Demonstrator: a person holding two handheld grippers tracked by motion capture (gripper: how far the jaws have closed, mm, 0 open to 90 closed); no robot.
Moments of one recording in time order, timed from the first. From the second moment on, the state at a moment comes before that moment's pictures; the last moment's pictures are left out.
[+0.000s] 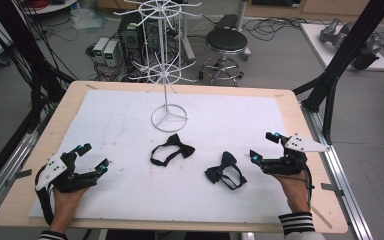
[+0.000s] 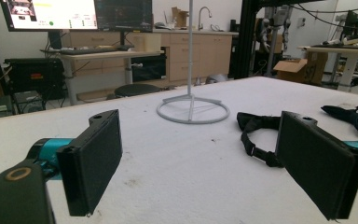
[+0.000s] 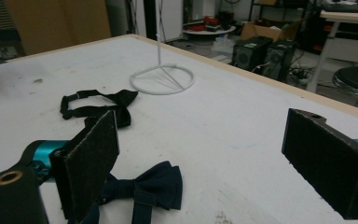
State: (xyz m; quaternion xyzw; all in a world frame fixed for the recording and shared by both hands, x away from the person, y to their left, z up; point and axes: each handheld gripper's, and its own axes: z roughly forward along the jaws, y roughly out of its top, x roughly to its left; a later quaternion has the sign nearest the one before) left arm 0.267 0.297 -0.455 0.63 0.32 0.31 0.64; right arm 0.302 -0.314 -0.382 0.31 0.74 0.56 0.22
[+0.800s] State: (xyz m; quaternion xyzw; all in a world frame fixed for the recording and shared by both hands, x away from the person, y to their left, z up) left arm 0.267 0.297 -0.455 0.63 0.32 0.31 0.64; right arm 0.338 -0.284 -0.363 0.23 0.83 0.48 0.16
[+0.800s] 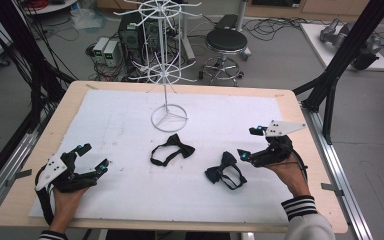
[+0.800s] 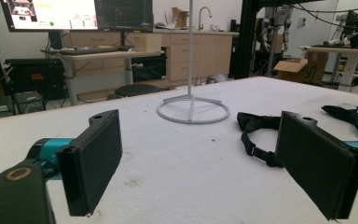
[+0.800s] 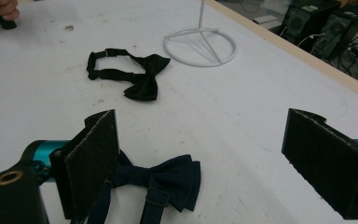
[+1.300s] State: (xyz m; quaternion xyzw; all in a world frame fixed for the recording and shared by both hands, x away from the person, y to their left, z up) left arm 0.267 0.297 -0.455 0.63 0.32 0.31 0.64; right arm 0.356 -0.263 -0.361 0.18 0.88 0.42 0.11
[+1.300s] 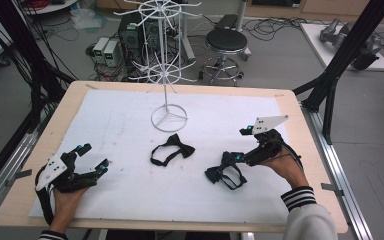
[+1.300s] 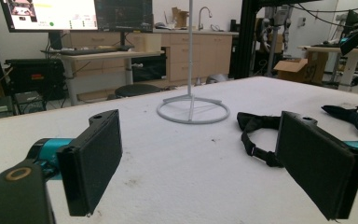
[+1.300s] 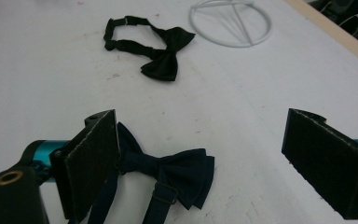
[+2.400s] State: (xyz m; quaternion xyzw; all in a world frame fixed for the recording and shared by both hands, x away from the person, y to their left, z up) left arm 0.267 0.297 -0.455 0.63 0.32 0.31 0.64; right arm 0.378 -0.215 -0.394 0.06 0.95 0.30 0.03
